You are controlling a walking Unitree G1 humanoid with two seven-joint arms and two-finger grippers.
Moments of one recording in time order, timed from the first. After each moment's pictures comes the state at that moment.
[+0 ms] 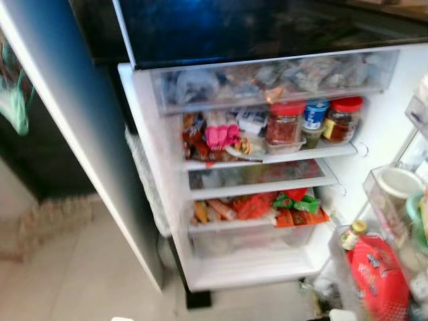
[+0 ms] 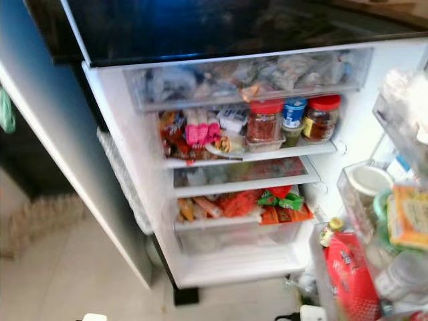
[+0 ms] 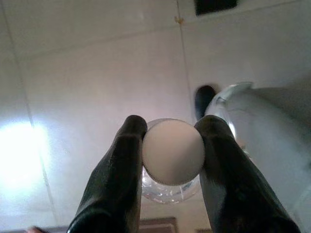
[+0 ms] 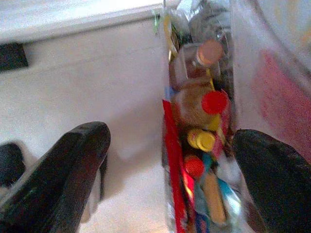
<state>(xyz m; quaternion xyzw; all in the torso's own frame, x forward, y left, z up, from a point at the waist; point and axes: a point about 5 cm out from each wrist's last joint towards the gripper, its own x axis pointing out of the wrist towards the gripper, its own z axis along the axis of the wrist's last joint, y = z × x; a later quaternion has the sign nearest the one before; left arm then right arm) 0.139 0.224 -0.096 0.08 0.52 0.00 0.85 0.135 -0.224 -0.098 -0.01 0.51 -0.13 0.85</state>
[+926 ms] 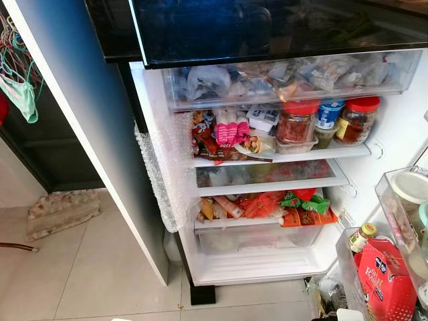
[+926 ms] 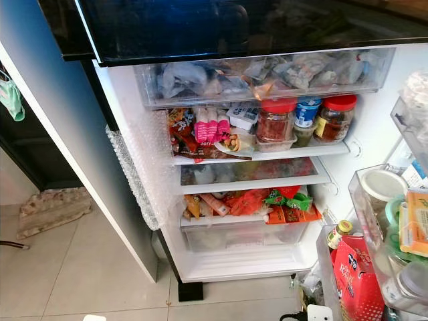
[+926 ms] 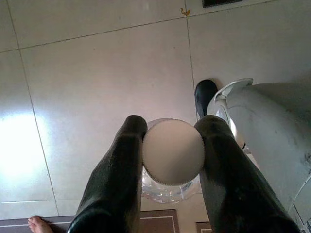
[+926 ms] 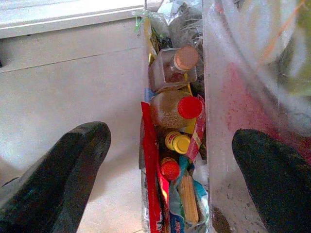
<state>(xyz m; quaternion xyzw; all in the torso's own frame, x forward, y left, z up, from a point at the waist) 0.139 0.225 -0.096 0.08 0.52 0.00 0.85 0.137 -0.240 -0.093 -0.03 0.50 -0.18 0.85</state>
